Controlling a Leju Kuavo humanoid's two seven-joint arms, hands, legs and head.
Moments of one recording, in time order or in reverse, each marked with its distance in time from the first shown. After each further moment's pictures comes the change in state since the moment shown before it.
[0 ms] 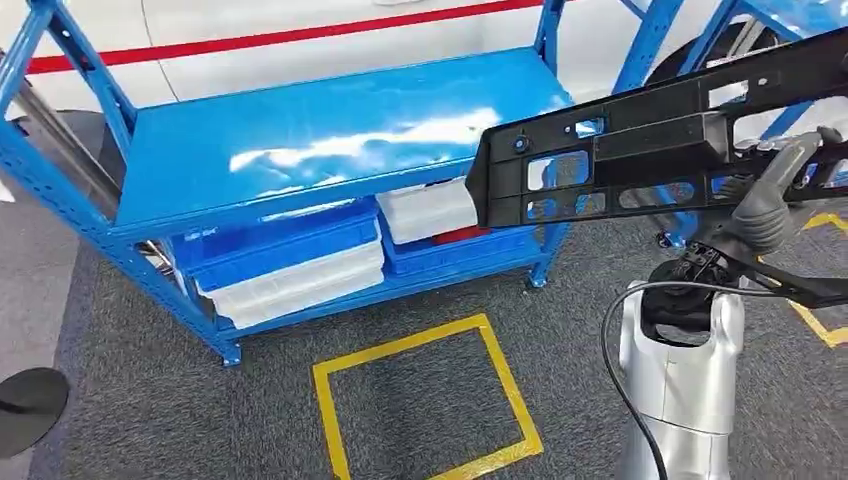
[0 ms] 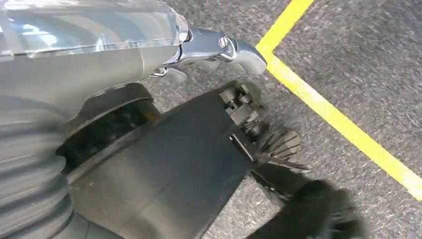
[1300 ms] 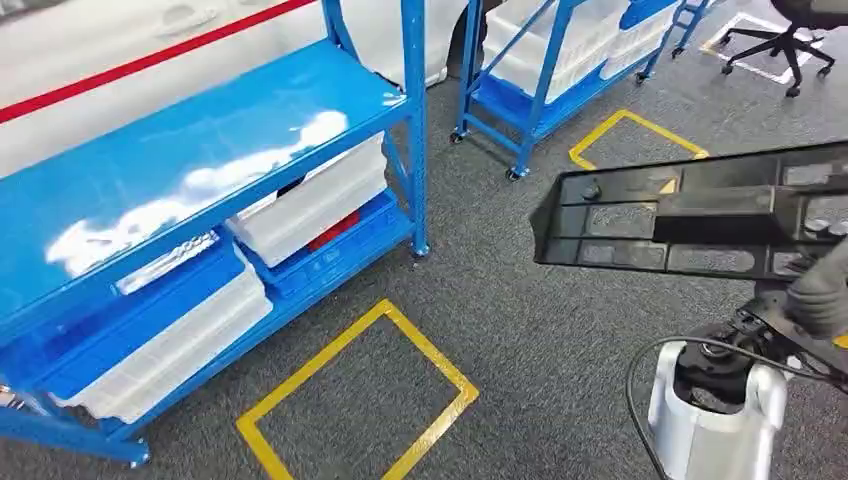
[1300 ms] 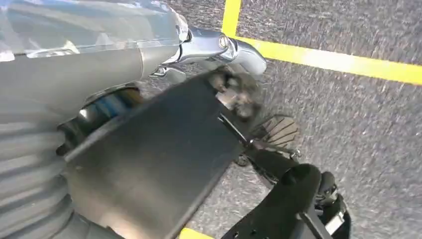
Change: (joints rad) left arm 0.000 -0.009 0.005 0.000 -0.046 -0.013 0.042; right arm 0.224 0.024 -0.170 -0.163 0.064 -0.070 -0.035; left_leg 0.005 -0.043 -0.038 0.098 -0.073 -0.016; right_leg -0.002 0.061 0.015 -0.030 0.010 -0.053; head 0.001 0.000
